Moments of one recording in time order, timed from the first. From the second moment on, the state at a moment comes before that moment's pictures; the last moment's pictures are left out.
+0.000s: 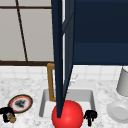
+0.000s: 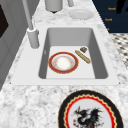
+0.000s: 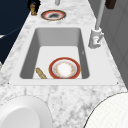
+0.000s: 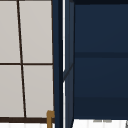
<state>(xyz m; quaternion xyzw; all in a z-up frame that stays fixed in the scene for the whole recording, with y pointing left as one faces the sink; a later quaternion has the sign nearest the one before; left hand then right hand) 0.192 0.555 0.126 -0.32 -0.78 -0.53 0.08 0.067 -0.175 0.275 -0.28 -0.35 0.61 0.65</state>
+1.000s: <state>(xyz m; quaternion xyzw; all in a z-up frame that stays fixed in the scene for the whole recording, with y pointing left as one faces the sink) 0.192 0.528 0.142 -0.30 -0.76 -0.56 0.14 0.067 -0.175 0.275 -0.28 -0.35 0.61 0.65</state>
